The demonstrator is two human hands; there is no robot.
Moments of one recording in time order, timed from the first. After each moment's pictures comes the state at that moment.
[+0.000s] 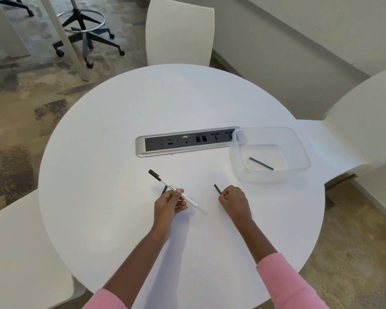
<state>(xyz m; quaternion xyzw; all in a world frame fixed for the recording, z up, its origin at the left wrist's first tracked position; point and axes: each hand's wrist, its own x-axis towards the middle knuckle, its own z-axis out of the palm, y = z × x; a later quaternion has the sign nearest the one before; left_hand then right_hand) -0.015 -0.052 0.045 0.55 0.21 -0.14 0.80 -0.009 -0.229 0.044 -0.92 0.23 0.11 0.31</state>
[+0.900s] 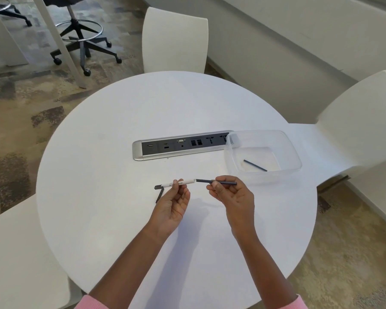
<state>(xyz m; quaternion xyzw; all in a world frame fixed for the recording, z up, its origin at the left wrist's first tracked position) -0.009 -0.064 0.099 0.22 0.32 -0.21 0.90 -0.050 -0.196 0.136 -0.63 0.15 -0.11 0.76</state>
